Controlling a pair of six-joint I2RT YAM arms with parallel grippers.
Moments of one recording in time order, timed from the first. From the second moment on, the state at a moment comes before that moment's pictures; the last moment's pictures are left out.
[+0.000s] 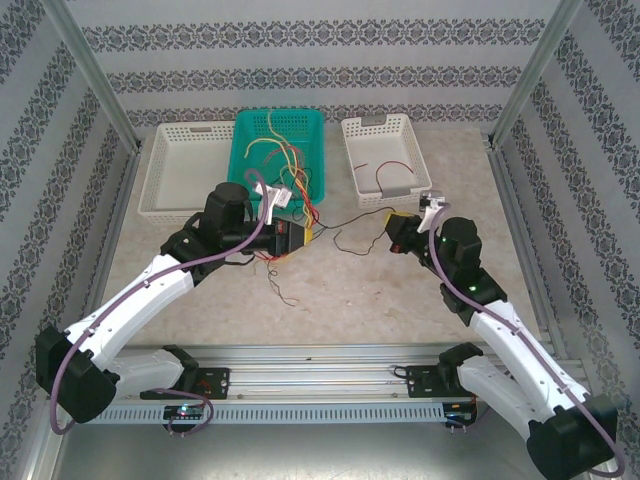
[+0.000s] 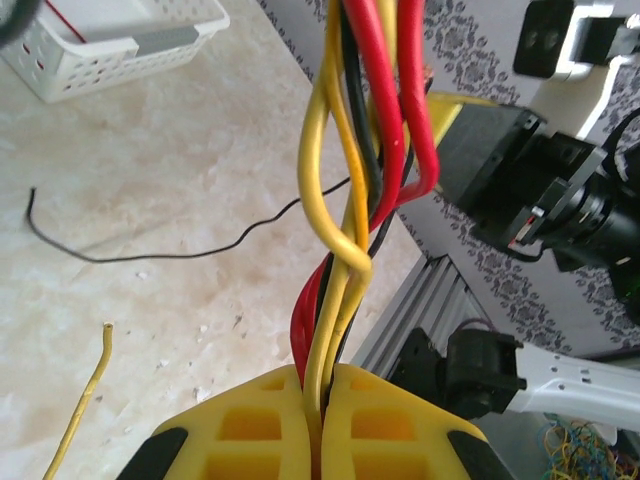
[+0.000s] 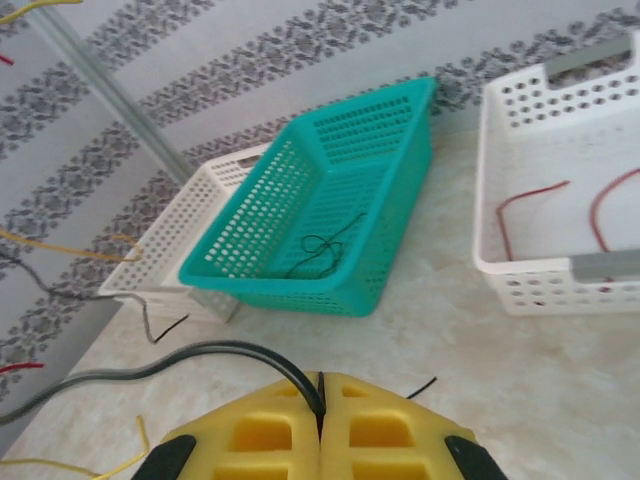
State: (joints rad) left arm -0.55 1.17 1.02 -0.35 0.59 -0.50; right arm 0.33 0.81 0.60 -0.01 -0.23 0.47
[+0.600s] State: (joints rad) left arm -0.53 1.01 1.02 -0.57 0.33 -0.36; right arm 0.07 0.81 0.83 -0.28 -0.14 0.55
